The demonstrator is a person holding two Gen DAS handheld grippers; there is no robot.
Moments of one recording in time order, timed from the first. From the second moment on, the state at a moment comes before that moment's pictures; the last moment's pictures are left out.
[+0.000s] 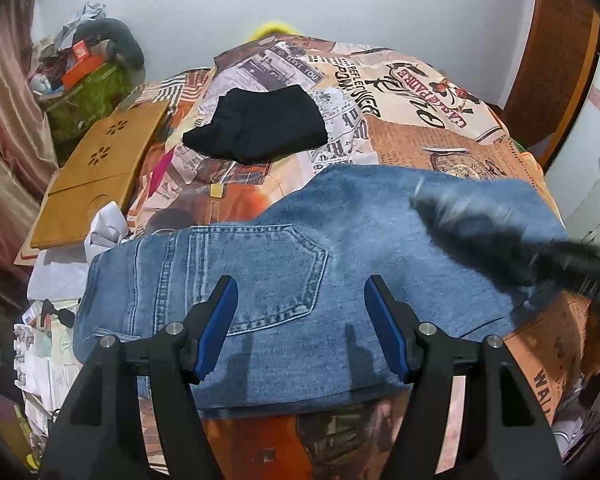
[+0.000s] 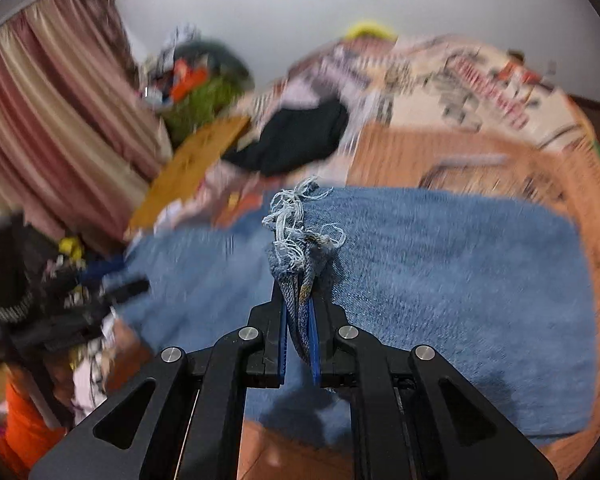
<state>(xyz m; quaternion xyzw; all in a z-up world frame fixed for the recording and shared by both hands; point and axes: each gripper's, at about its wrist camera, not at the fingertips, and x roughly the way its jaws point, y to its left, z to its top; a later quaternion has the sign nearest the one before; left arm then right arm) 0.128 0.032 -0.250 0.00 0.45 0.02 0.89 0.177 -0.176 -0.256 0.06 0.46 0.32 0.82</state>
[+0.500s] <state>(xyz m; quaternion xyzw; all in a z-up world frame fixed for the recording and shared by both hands) 0.192 -0.059 -0.222 0.03 0.43 -0.09 0.90 0.184 -0.260 -0.199 0.07 0.41 0.29 0.86</state>
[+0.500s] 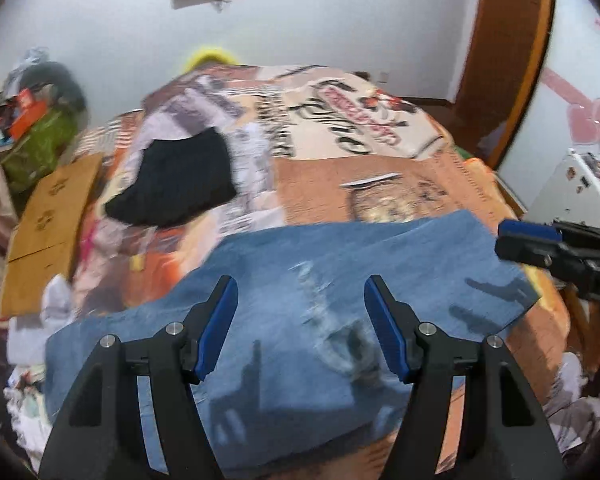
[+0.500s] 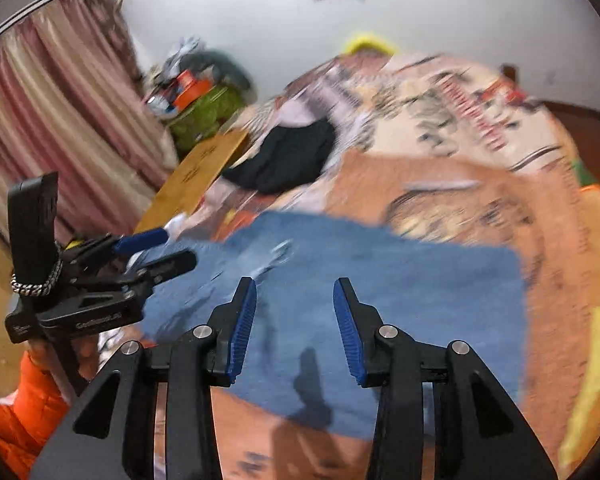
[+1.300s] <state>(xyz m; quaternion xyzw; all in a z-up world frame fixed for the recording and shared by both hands) 0.224 -0.128 -0.306 0.08 0.52 -0.12 0.84 0.193 -0.305 -0.280 0.03 0.49 0.18 0.85</state>
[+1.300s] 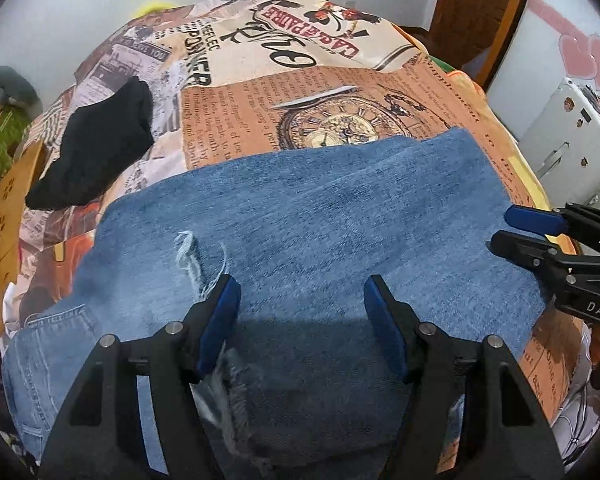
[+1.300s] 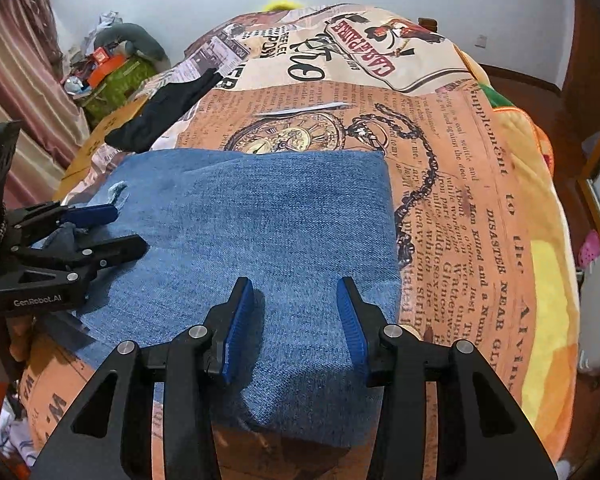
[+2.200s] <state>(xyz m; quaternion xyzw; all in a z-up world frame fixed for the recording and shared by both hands) 0.102 0.102 -0.212 -0.08 0.45 0.07 0.89 0.145 -0.182 -0.171 -0.06 0.34 0.29 0.89</state>
